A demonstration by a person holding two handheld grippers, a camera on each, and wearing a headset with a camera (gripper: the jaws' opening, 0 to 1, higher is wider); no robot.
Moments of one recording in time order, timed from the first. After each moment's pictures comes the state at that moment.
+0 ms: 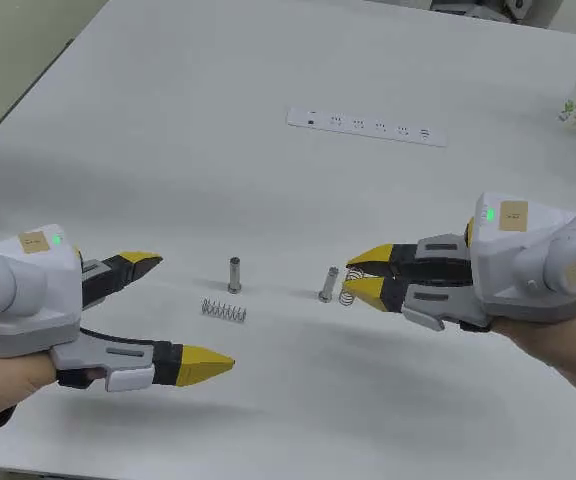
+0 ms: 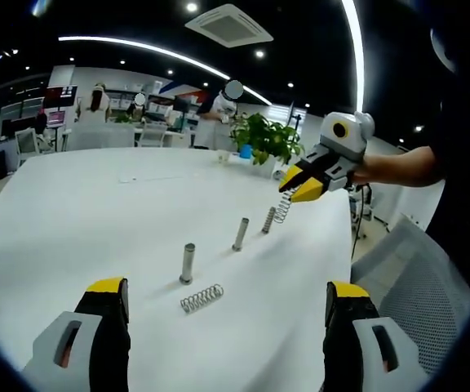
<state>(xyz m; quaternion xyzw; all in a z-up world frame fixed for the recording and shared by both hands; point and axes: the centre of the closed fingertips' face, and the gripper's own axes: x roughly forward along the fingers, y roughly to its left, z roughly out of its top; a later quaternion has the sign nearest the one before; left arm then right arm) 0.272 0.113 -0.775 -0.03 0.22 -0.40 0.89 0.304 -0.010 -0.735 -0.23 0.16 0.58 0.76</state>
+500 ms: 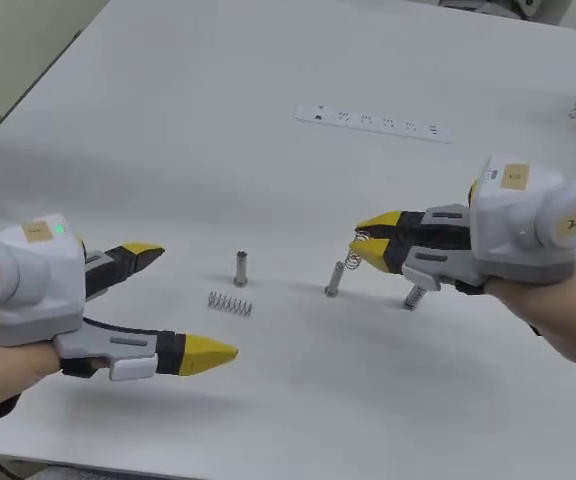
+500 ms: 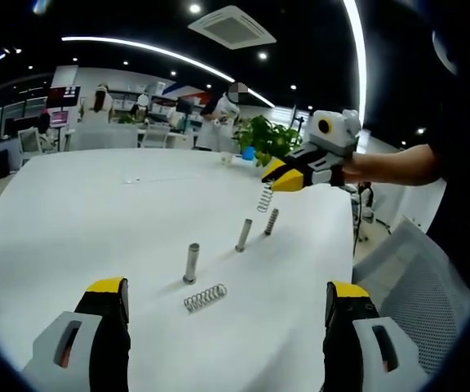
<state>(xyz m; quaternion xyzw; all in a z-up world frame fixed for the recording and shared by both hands) 0.273 0.118 -0.774 -0.03 0.21 -0.40 0.89 0.336 -0.006 -0.730 -0.20 0.17 0.55 0.80</state>
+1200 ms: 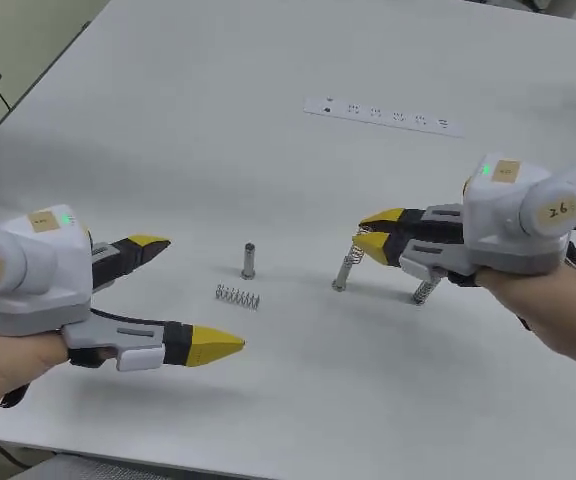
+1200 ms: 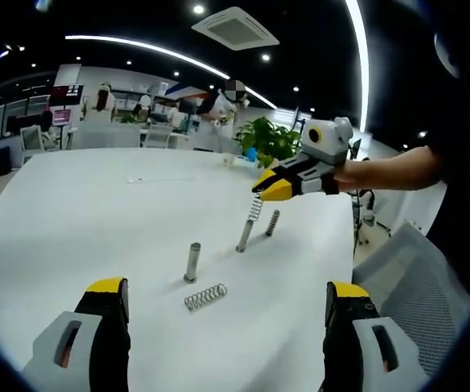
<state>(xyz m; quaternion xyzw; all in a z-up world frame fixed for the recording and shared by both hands) 0.273 0.120 -0.774 -0.04 0.21 -0.39 0.89 0.349 -0.005 -0.749 -0.17 0.19 0.53 0.81</state>
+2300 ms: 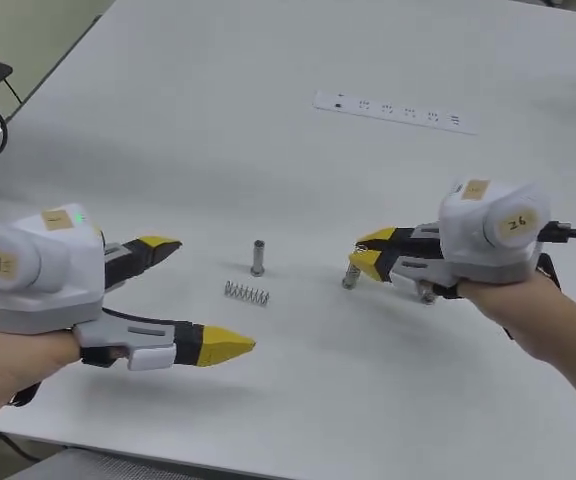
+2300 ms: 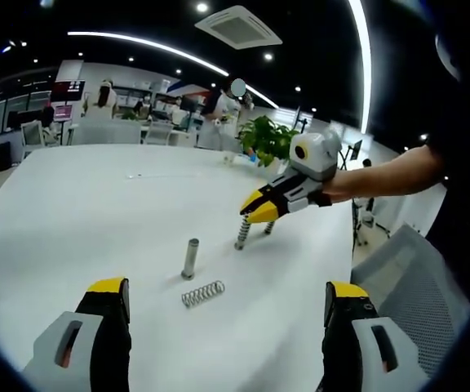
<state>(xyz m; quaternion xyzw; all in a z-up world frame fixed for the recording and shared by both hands) 0.270 0.118 -0.778 -0.05 0.22 -0.39 0.89 0.354 -0.001 -0.800 -0.19 0.24 0.53 0.79</state>
